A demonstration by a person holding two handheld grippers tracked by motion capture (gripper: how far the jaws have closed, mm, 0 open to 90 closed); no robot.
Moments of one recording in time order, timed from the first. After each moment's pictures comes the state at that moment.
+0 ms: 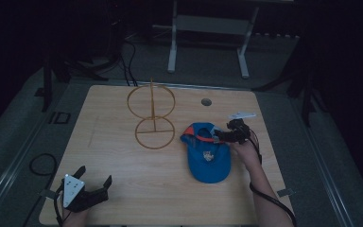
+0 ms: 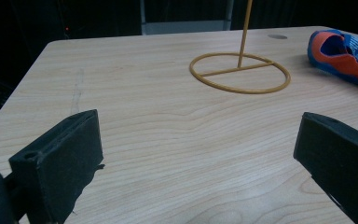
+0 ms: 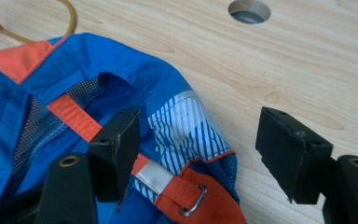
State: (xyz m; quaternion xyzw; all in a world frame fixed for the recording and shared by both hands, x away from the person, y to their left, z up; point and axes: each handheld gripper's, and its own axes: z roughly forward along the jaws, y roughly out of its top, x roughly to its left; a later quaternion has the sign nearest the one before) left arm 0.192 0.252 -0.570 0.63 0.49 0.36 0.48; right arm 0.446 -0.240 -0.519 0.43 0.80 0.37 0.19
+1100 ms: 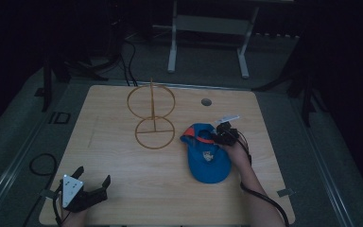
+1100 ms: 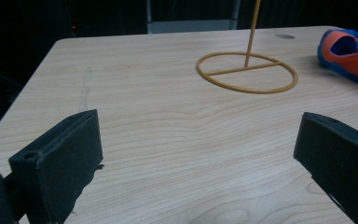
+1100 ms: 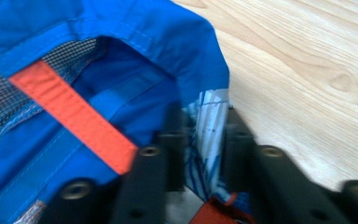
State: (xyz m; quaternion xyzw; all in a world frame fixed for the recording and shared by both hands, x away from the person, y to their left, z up) left arm 0.191 0.254 -0.570 0.62 0.50 0.37 0.48; right arm 0.455 -0.210 -0.551 0.40 0.85 0.31 0.17
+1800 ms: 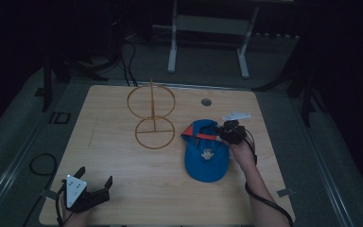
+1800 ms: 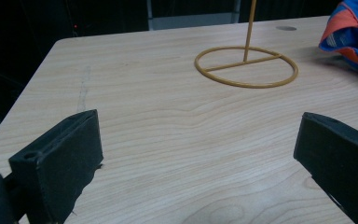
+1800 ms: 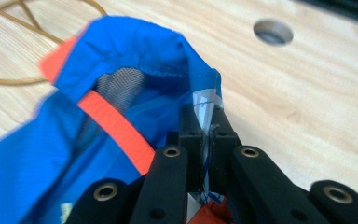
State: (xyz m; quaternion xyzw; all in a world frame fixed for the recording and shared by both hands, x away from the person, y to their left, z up) left arm 0.190 0.245 -0.567 0.63 0.50 0.38 0.46; right arm 0.428 -0.220 -0.501 0.39 0.82 0.37 0.20
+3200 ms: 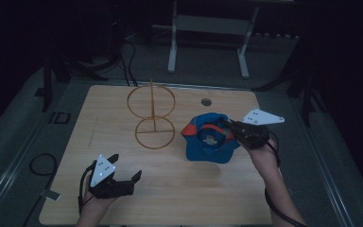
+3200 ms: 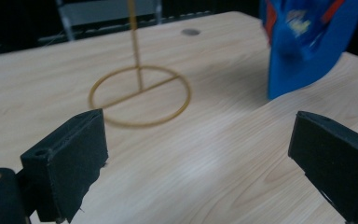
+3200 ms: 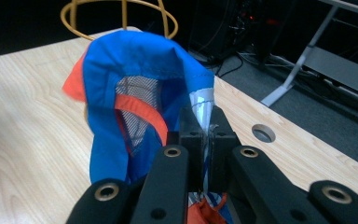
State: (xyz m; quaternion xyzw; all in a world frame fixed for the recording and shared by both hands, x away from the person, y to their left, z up) left arm 0.219 0.173 -0.487 0.72 0.41 0.27 0.49; right arm 0.338 -0.233 -0.389 0.27 0.80 0.47 0.26
